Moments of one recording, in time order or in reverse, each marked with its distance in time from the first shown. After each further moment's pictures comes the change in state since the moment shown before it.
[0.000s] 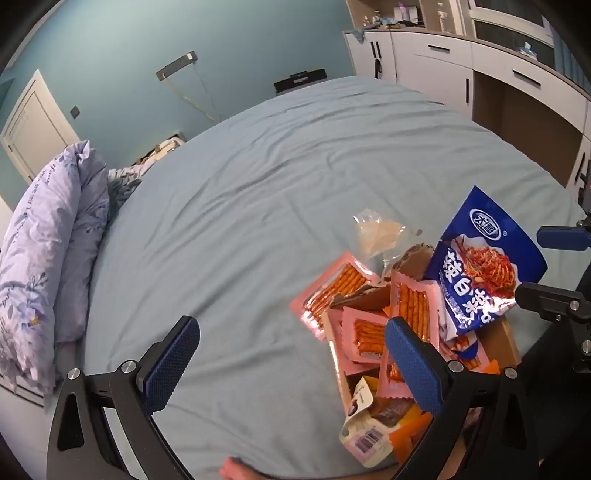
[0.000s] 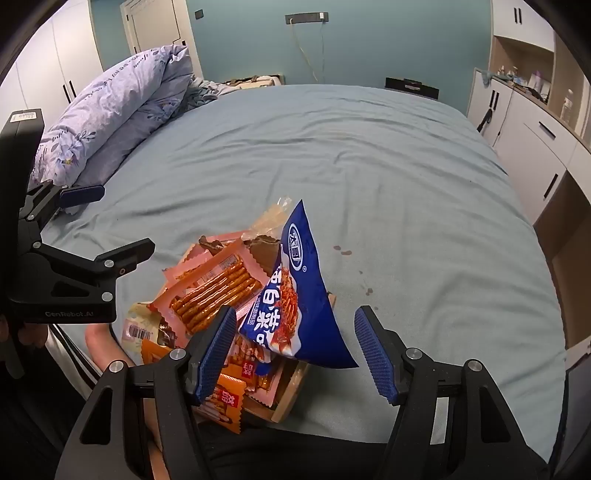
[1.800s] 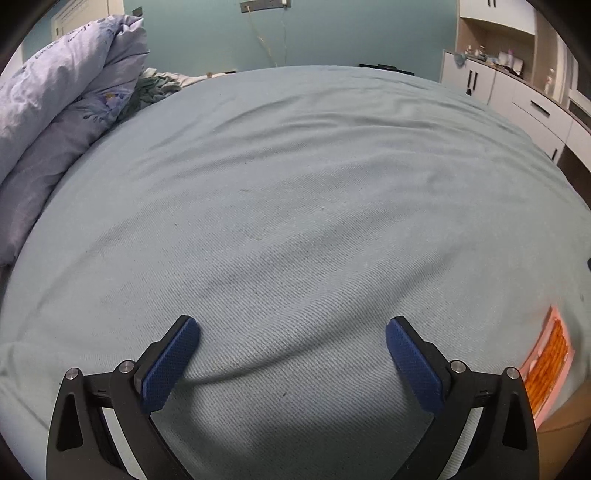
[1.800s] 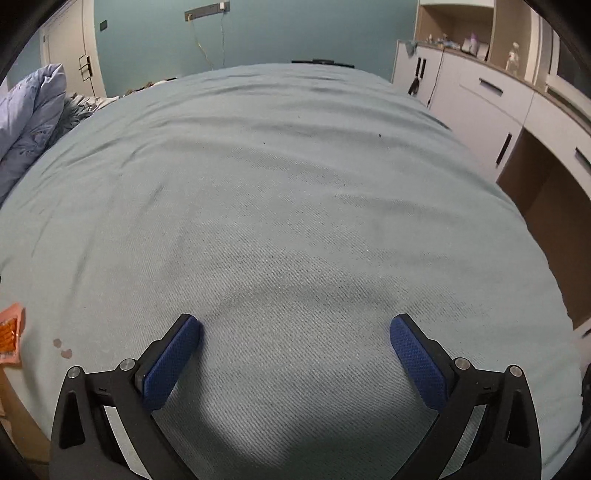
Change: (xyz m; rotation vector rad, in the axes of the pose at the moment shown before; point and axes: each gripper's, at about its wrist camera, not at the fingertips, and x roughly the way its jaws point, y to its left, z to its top) left arm 0.230 0.149 -0.038 -0.356 0.034 -0.038; right arm 0.232 -0.192 0.028 0.182 -0.021 -0.283
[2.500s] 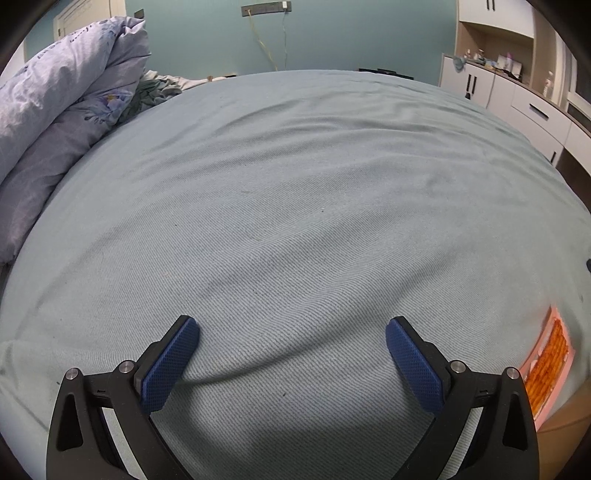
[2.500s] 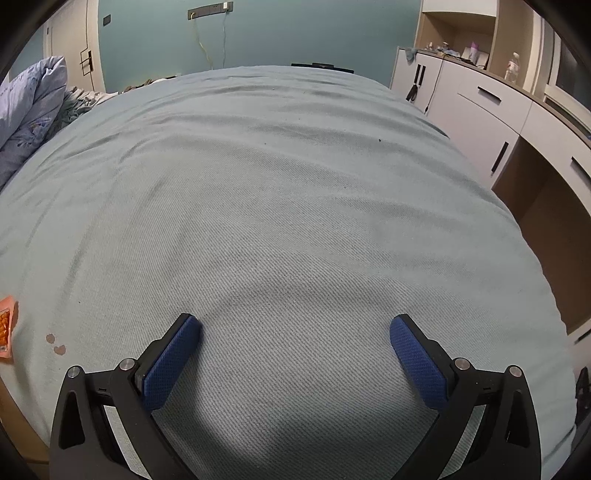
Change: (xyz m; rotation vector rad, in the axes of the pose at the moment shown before) left arm 0.000 0.004 0.000 -0.005 -0.020 -0.005; right arm -0.023 0.005 -0.006 -0.018 -0.005 -0.028
